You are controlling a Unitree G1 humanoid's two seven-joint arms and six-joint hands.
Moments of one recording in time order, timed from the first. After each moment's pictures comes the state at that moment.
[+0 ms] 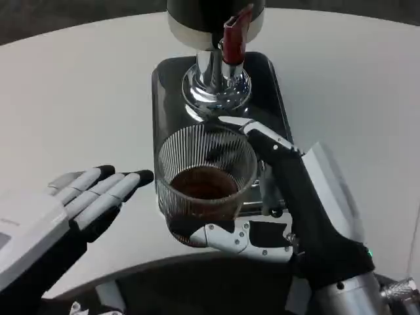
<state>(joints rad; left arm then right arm) 0.41 0.65 0.57 -0.76 0.29 -0.33 -0.51 -0.04 -0.09 0.32 -0.45 -0.60 -0.13 -0.12</state>
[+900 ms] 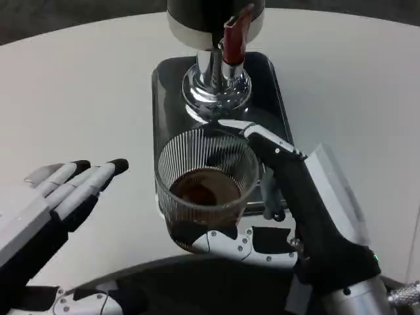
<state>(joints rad) 0.39 0.65 0.58 -0.75 0.32 -0.26 -0.51 -0.01 -0.10 0.31 -0.49 -0.59 -0.14 -0.09</state>
